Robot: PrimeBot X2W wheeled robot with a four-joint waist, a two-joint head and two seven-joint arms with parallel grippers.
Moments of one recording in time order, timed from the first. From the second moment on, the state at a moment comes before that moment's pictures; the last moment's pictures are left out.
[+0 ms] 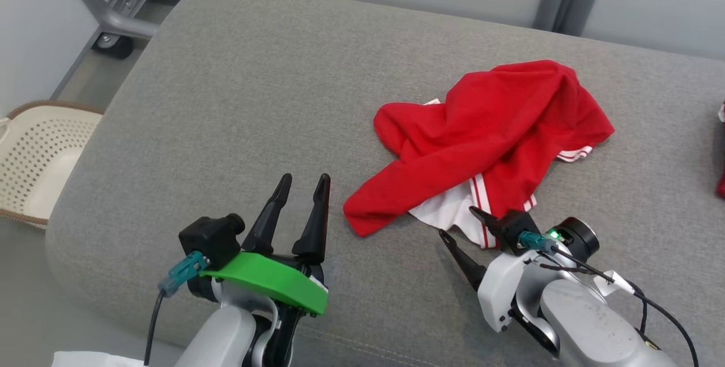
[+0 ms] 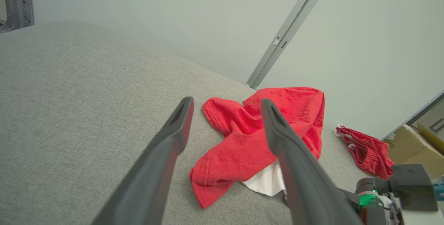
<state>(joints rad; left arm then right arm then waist) -0.21 0.04 -0.52 0.17 -0.74 0.05 -0.25 -0.30 -0.16 0.63 0.56 0.16 0.09 -0.14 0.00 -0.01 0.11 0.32</state>
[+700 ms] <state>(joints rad) -0.15 0.04 -0.47 0.09 -0.72 0.07 -0.25 -0.40 -0.15 0.65 0.73 0.09 0.05 -0.14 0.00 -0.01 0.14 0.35</state>
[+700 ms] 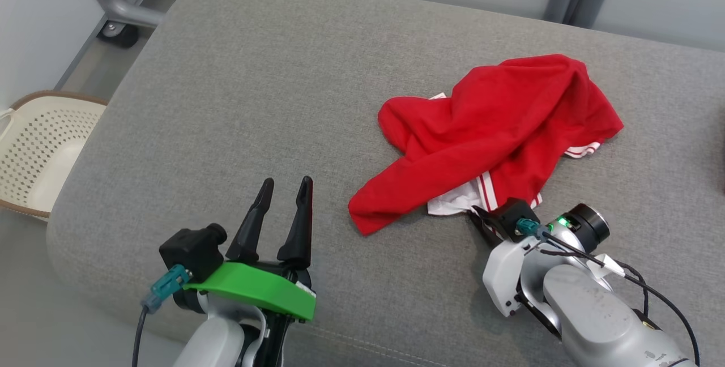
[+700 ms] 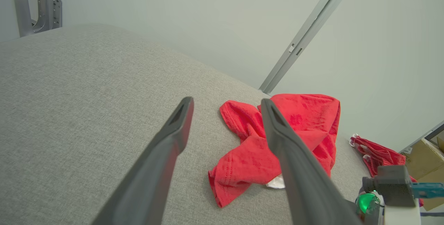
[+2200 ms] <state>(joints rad) -0.05 0.05 -0.56 0.16 -0.70 0.07 -0.19 -0.17 -0.40 0.24 0.57 0.28 -0.11 -0.25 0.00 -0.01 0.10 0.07</state>
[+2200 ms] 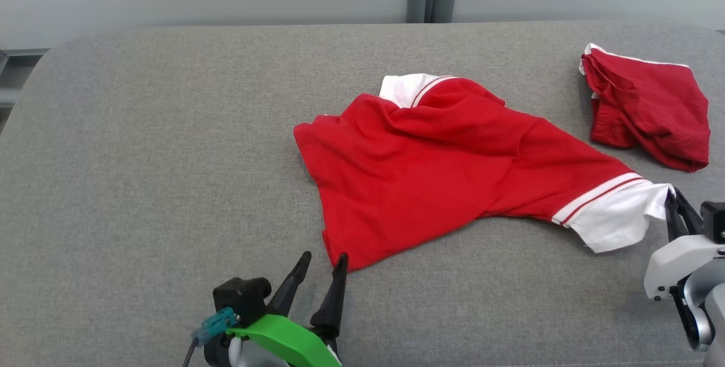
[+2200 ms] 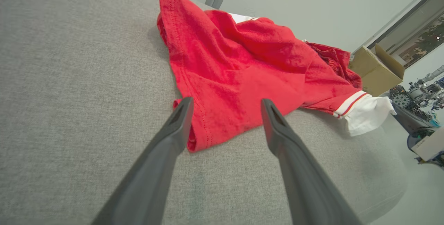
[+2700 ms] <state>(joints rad) -0.09 0.05 -0.62 0.31 -0.68 0.04 -0.10 -0.15 -0.38 0.24 0.56 0.28 -0.11 -0.25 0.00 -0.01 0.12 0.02</state>
